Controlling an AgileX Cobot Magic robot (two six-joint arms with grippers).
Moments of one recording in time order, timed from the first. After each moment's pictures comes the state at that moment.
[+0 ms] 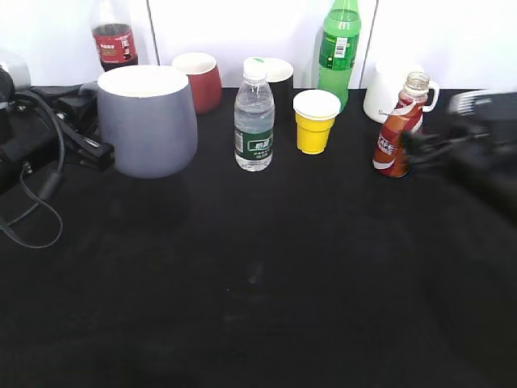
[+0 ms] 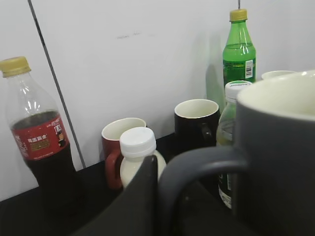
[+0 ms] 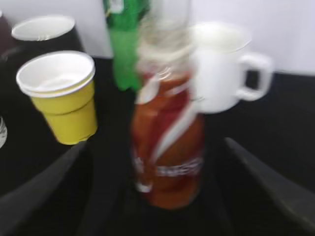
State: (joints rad) left arm -0.30 1.61 -0.47 0.22 -1.03 0.05; right arm 0.16 1.92 -0.55 -0.04 -1.04 0.03
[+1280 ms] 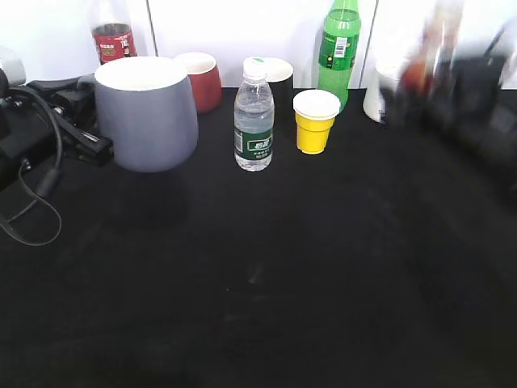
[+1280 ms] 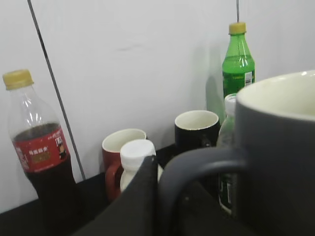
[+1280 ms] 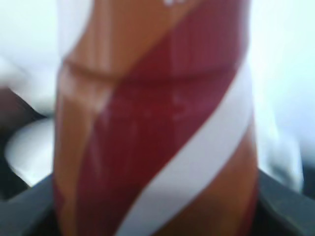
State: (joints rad) left arm -0.30 1.61 -0.47 0.22 -1.07 0.05; right arm 0.18 1.96 -0.79 -0.13 -1.02 0.02
